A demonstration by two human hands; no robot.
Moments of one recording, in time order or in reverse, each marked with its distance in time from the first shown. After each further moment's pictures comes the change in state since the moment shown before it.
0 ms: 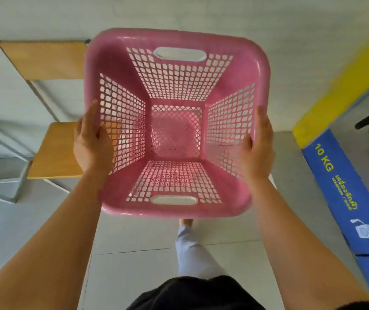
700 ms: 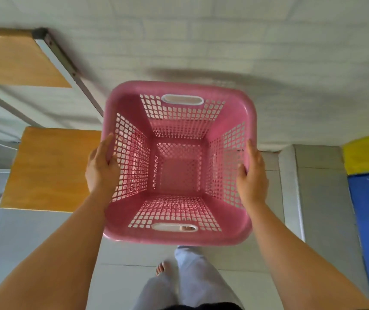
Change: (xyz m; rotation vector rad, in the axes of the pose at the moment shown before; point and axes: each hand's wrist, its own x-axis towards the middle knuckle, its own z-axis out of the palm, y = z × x) left_hand 0.166 -0.102 0.232 0.307 -0.341 -0.326; right_hand 0.170 0.093 0.261 -0.092 -0.454 0.169
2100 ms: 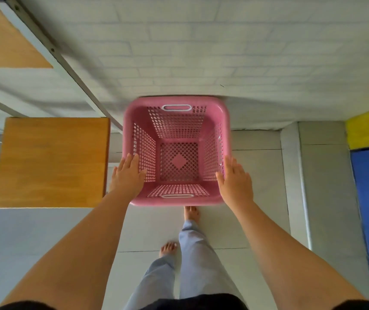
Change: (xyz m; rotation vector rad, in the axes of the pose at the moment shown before) left_hand -0.007 -0.057 0.066 0.575 -0.615 0.113; right_hand -0.047 0.008 0.067 -0.574 -0.522 0.040
